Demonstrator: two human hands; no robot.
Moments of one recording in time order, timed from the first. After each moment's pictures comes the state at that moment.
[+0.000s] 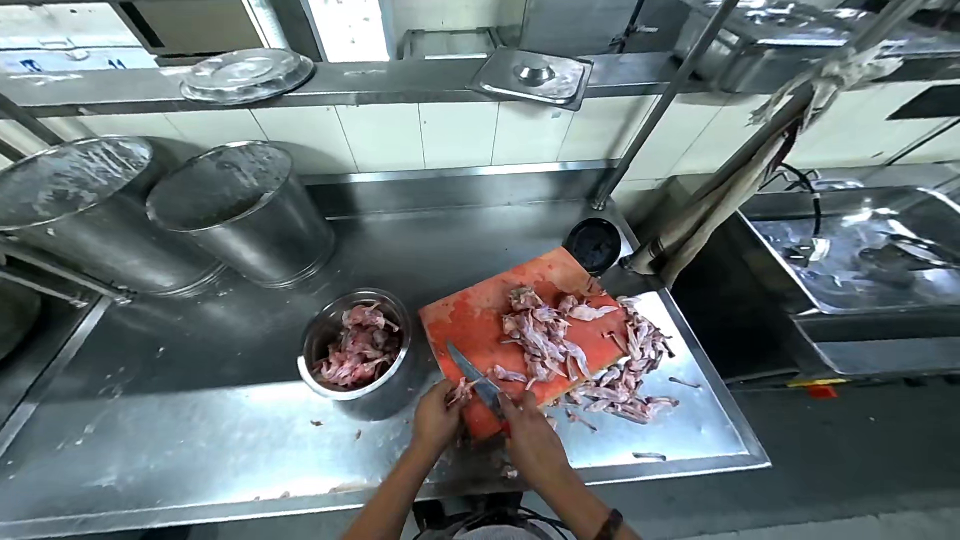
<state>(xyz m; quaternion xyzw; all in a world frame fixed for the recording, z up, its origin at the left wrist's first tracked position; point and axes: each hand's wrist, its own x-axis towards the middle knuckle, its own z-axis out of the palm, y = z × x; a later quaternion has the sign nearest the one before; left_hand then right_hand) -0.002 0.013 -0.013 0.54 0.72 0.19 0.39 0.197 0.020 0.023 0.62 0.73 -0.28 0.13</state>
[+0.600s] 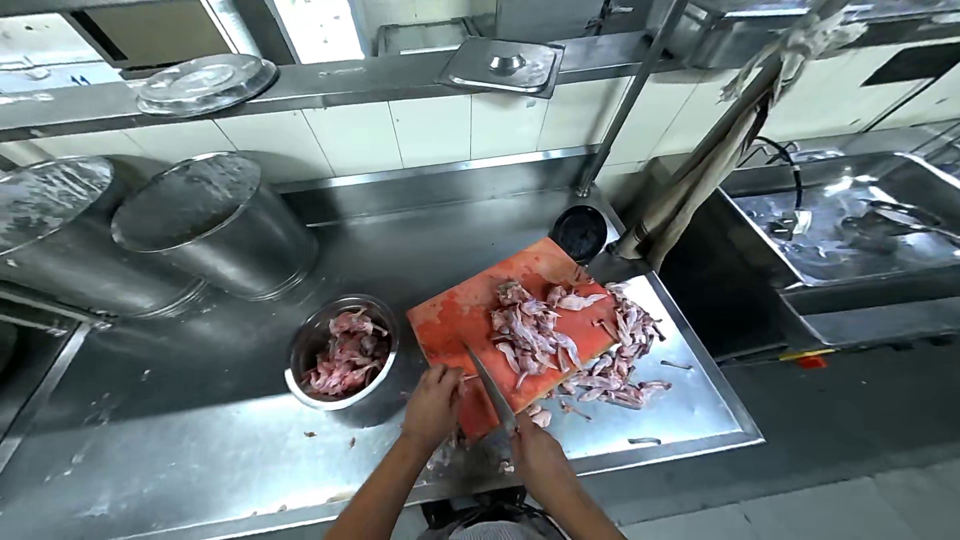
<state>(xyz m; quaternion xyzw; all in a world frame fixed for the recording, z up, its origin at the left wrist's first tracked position) 0.002 0.033 0.009 0.70 0.67 0.10 0.22 0.220 -0.004 0.032 0.65 0.65 -0.38 0.07</state>
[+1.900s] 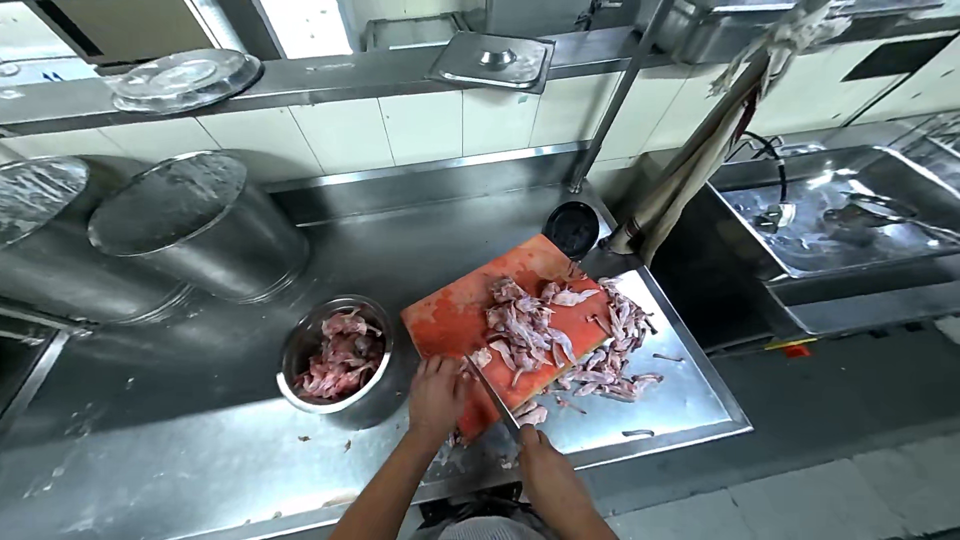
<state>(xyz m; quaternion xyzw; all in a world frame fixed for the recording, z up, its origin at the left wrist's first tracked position) 0.018 0.044 0.009 0.67 0.71 0.12 0.19 0.229 -0.030 0.035 0.67 0.65 -0.34 0.11</state>
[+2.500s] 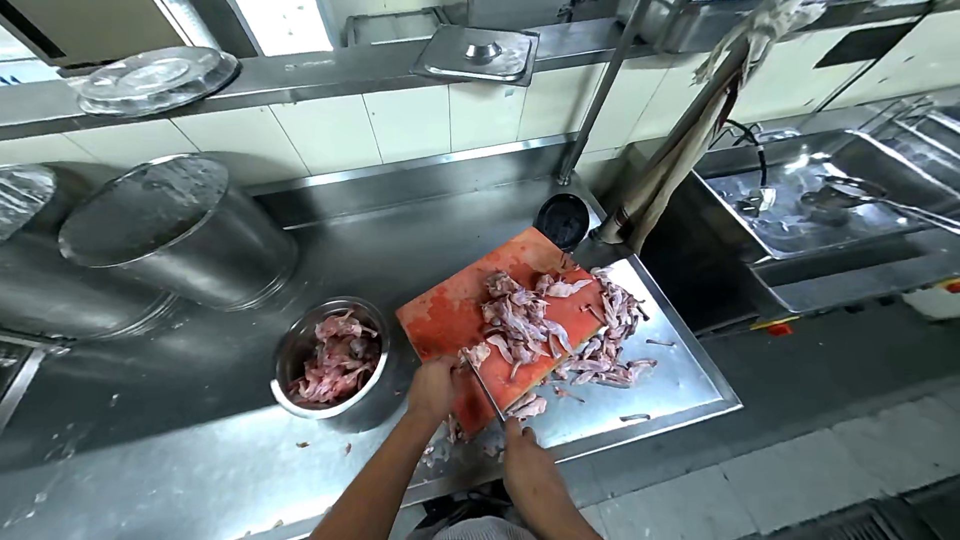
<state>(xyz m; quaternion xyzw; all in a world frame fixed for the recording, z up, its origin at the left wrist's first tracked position) 0.014 0.070 0.018 0.66 0.69 0.00 0.31 0.186 -0.035 0.046 0.71 0.60 -0.34 0.15</state>
